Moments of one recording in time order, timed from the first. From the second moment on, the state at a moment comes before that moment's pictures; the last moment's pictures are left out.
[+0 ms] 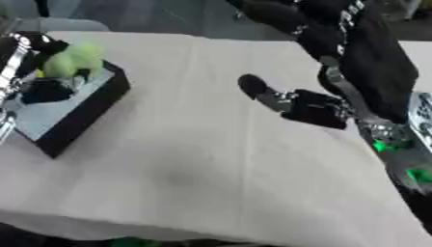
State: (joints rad) left arm -0.34 0.75 -0.06 -1.62 -0.31 0.38 0.11; right arm -0.64 -0.38 0.48 -1.97 0.98 -0.33 -0.29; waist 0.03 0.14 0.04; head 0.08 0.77
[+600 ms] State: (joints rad) left arm -0.49 0.73 -0.04 -1.28 -0.52 0.59 0.22; right arm -0.63 -0.38 0.48 -1.96 0.94 -0.33 -0.27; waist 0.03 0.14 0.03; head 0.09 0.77
